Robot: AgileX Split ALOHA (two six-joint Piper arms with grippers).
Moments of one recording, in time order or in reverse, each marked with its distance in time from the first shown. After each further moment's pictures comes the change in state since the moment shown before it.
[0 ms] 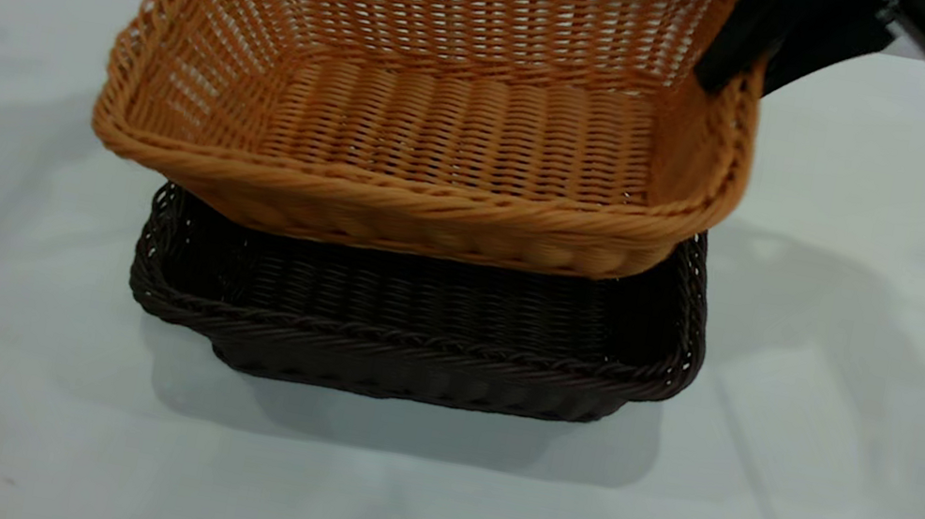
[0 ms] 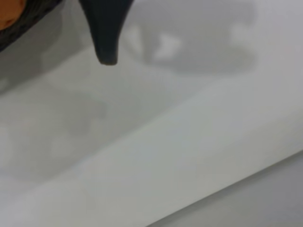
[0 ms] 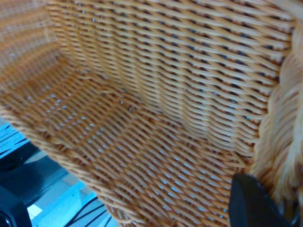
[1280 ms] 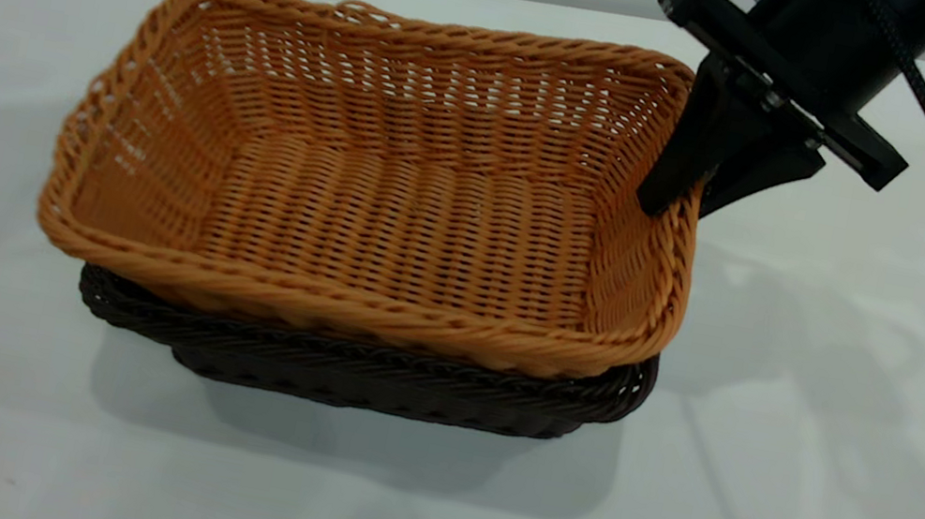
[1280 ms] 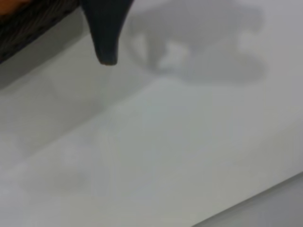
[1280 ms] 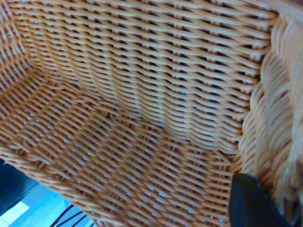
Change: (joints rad) left arm 0.000 0.000 0.000 -0.001 0.048 0.000; right arm 0.061 0.079 0.130 0.044 -0.177 -0.078
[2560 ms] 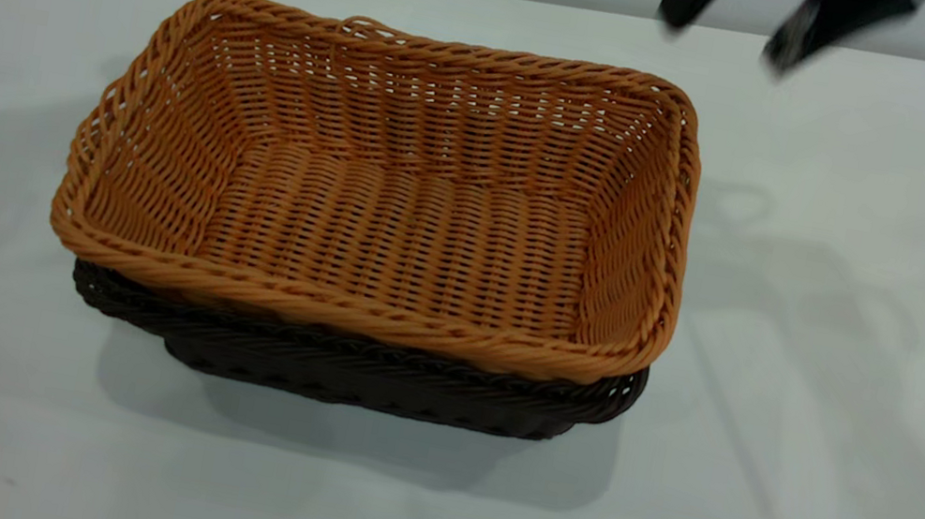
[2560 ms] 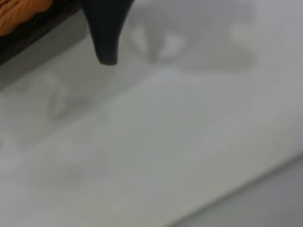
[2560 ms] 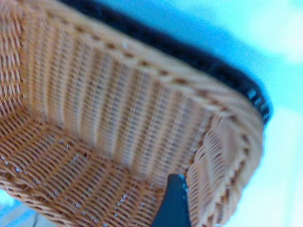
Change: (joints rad) left arm 0.000 -0.073 0.002 0.016 0.017 -0.007; right arm -0.001 -0.078 -0.276 -0.265 0.050 0.040
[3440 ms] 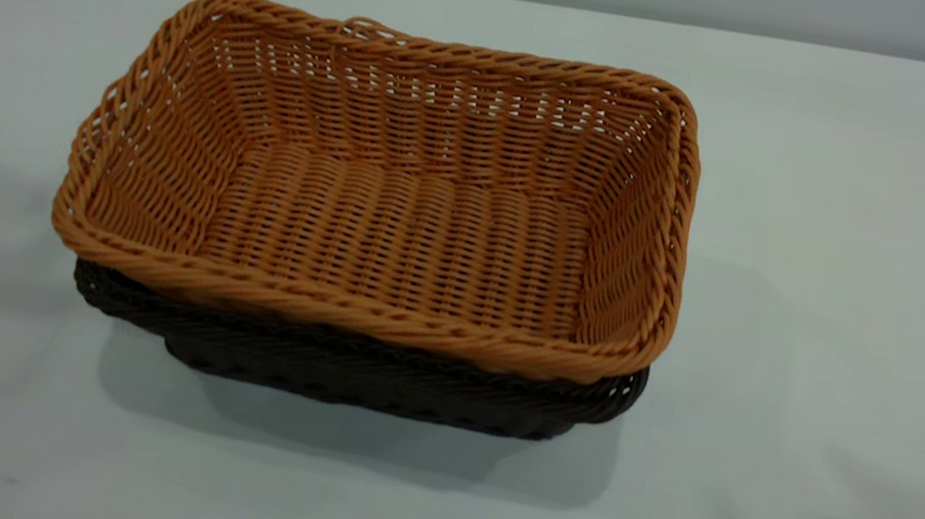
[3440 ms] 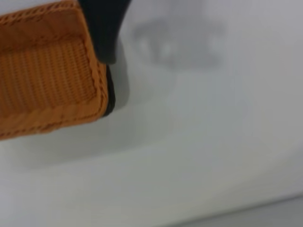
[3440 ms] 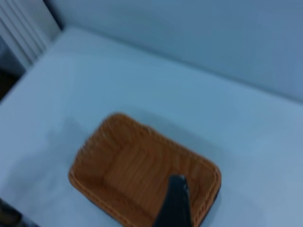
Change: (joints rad) left arm 0.000 -0.601 0.000 0.378 0.474 -0.578; right arm -0.001 -0.999 -0.029 -0.108 0.211 0.083
